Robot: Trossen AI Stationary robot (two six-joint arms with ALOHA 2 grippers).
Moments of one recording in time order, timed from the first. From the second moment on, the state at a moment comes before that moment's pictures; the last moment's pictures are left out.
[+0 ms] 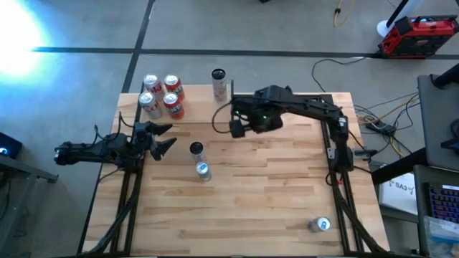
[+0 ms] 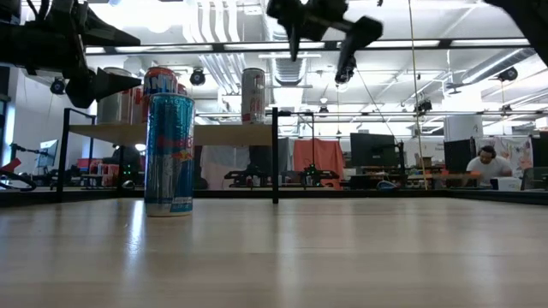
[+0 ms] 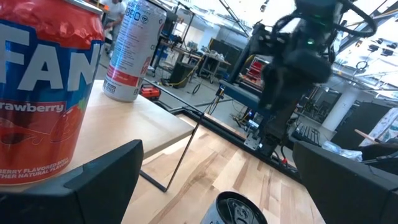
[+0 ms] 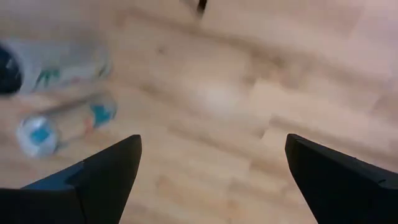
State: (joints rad) left arm -0.06 0.04 0.17 -0.07 -0.49 -0.40; right arm -0.17 1.99 2.24 -1.57 -0.05 1.10
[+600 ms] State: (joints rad) left arm -0.06 0.04 0.17 -0.07 -0.49 -0.40; right arm 0.28 1.64 1.70 -1.57 -0.11 1.80
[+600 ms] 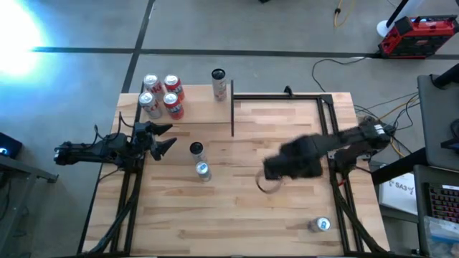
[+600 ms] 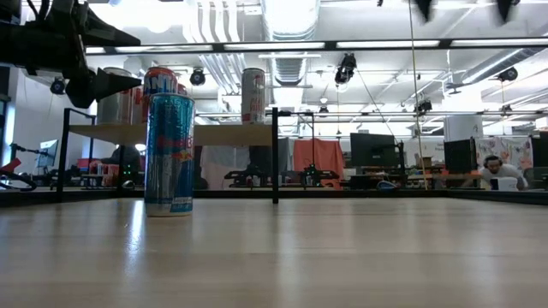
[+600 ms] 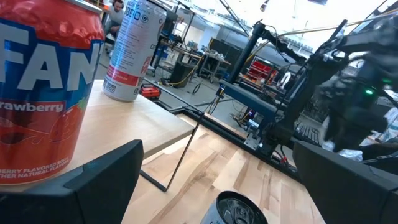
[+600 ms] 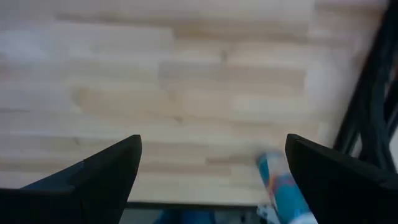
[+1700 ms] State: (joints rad) left arm -0.06 0.04 0.17 -0.07 -0.49 -0.40; right arm 0.92 1.72 1.67 -1.47 -0.09 3.13
